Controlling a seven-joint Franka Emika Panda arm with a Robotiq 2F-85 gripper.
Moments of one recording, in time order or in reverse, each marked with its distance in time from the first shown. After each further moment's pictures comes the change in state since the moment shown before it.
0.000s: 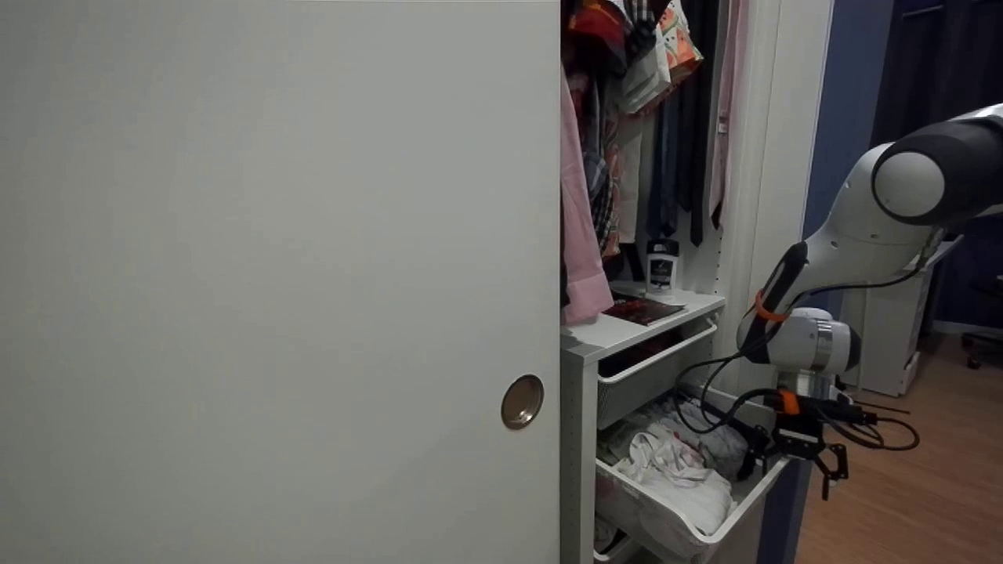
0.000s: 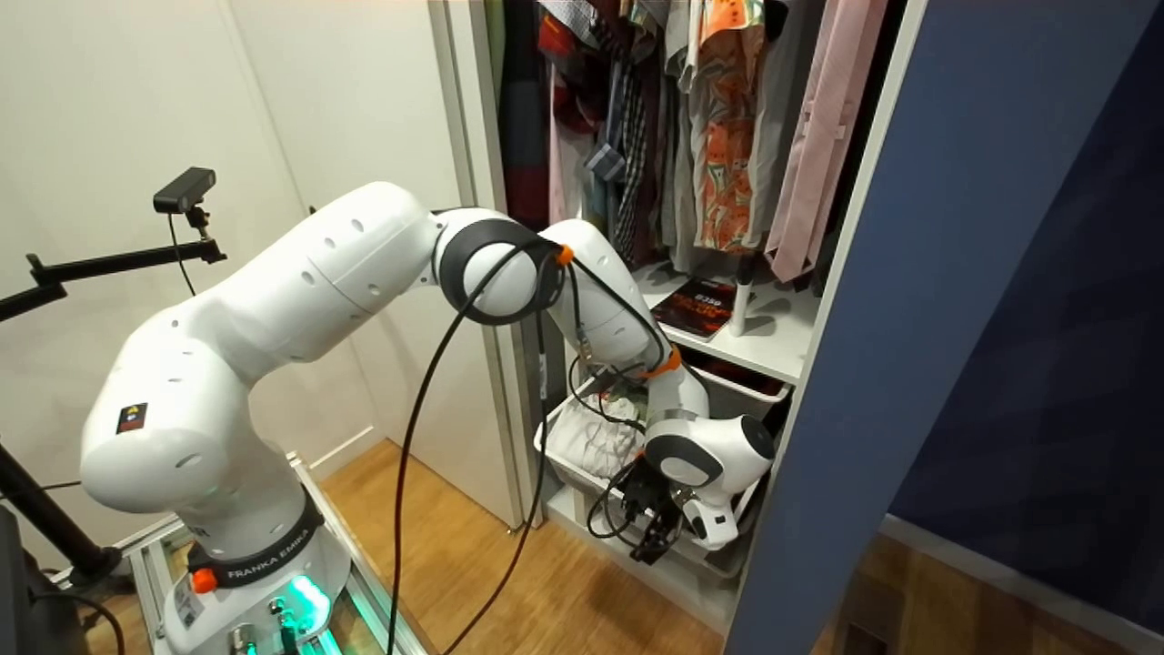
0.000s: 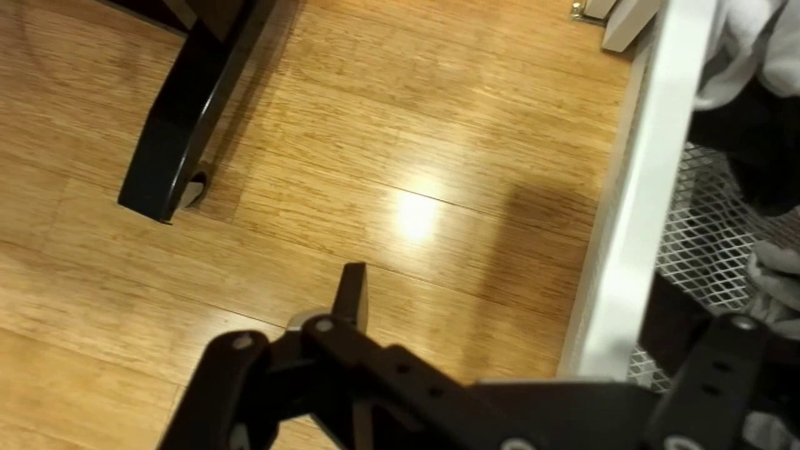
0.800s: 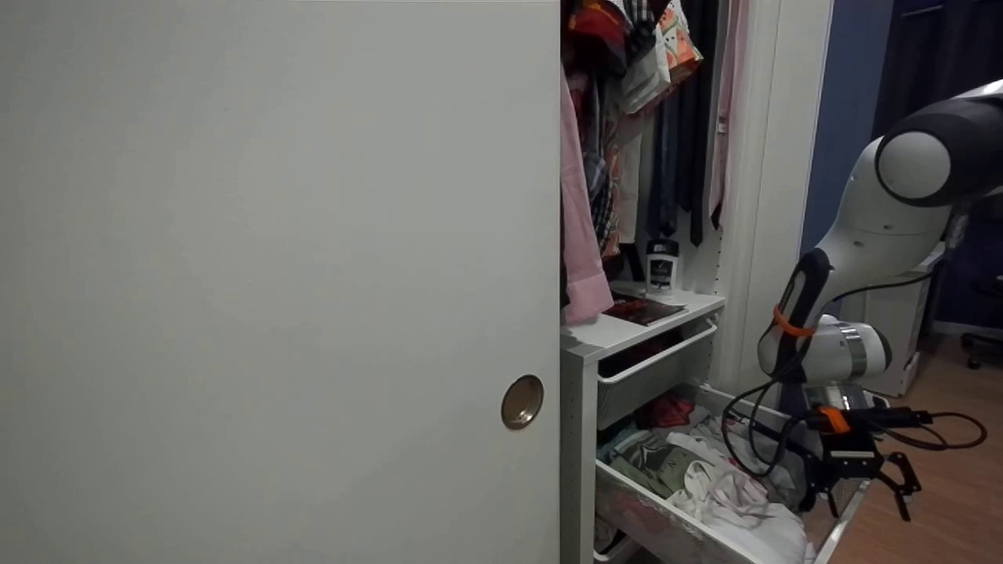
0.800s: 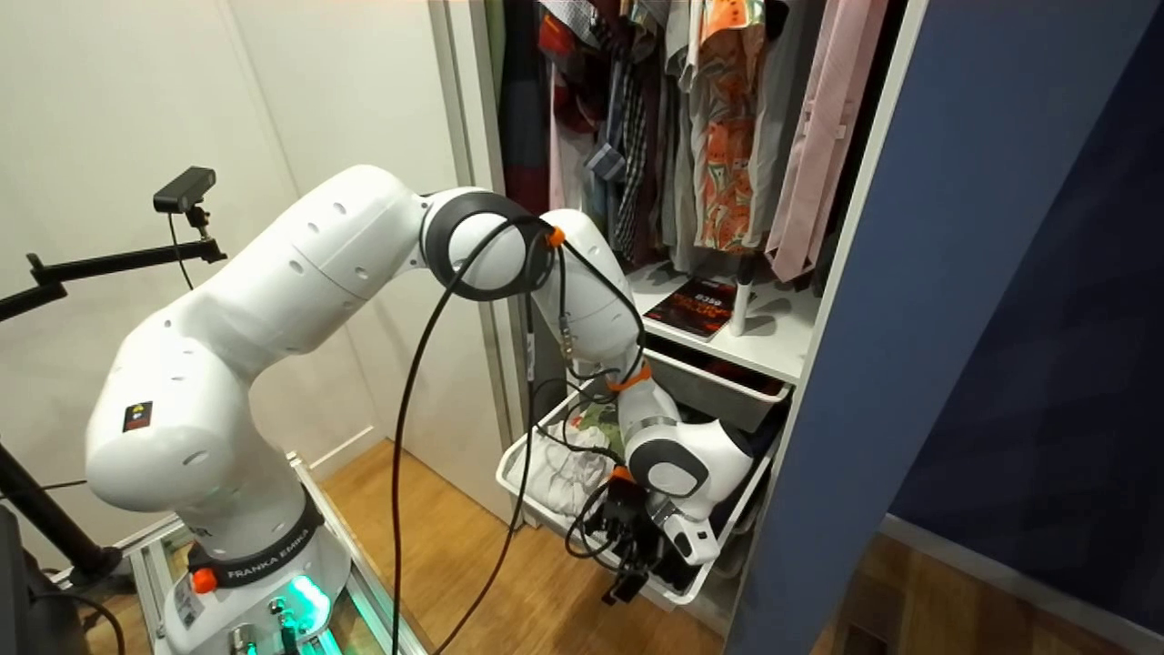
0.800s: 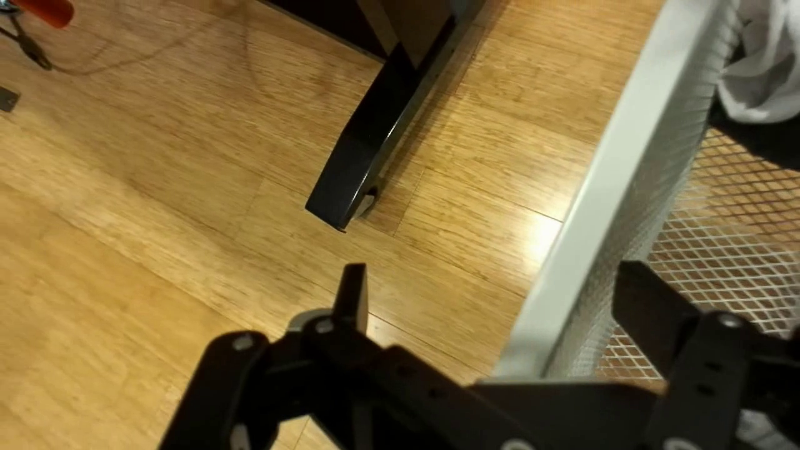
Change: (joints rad) arm 0.038 -0.067 -0.053 -0.172 -0.278 -0.013 0.071
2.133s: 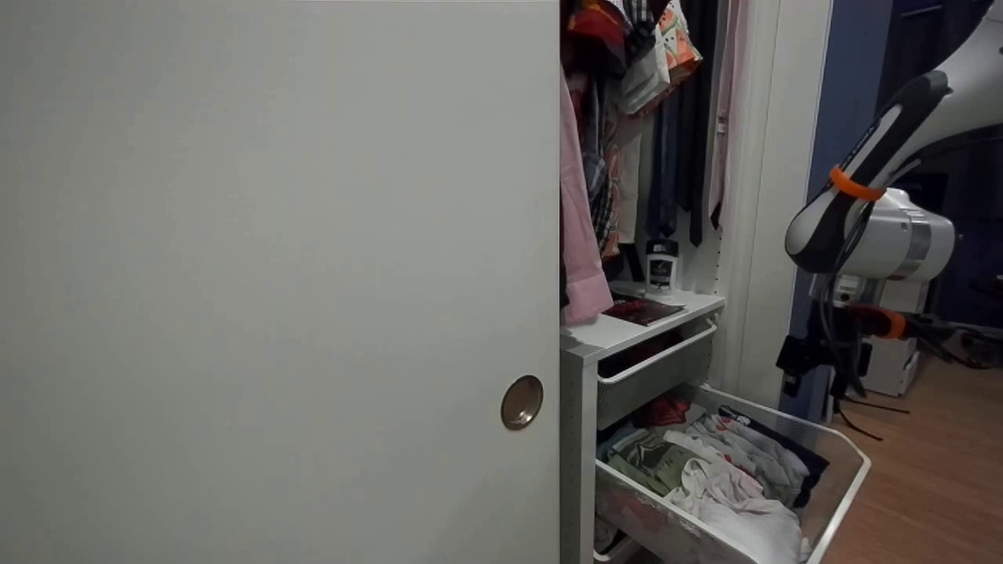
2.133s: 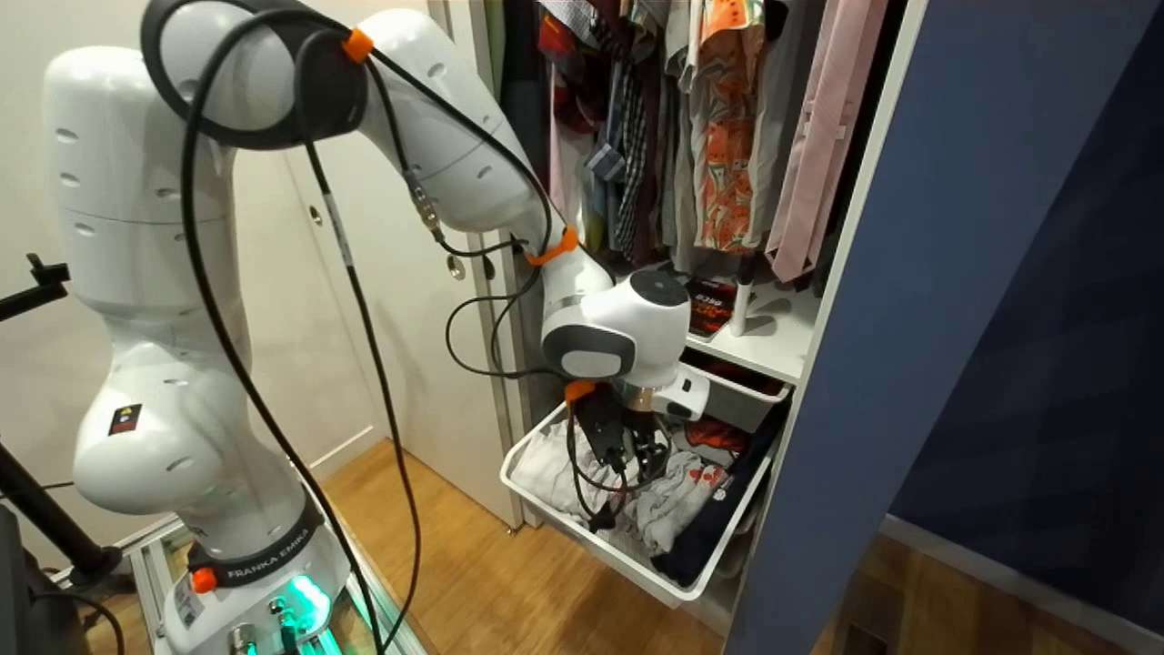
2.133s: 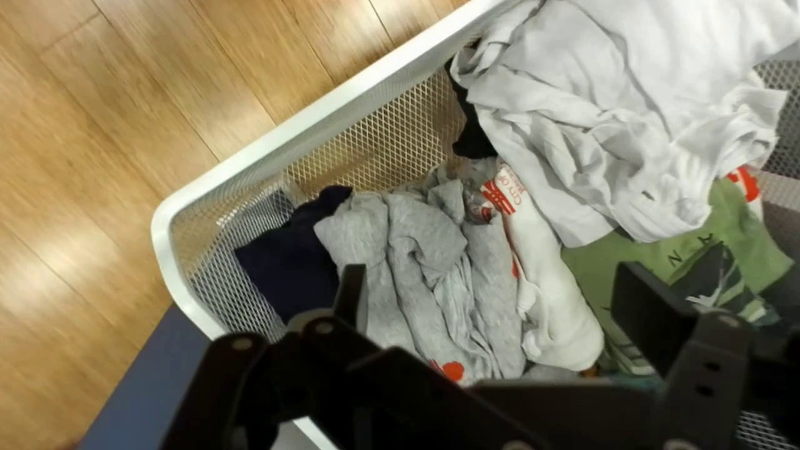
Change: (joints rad) arm -0.087 -0.723 0.204 -0.568 0.056 0.470 -0.673
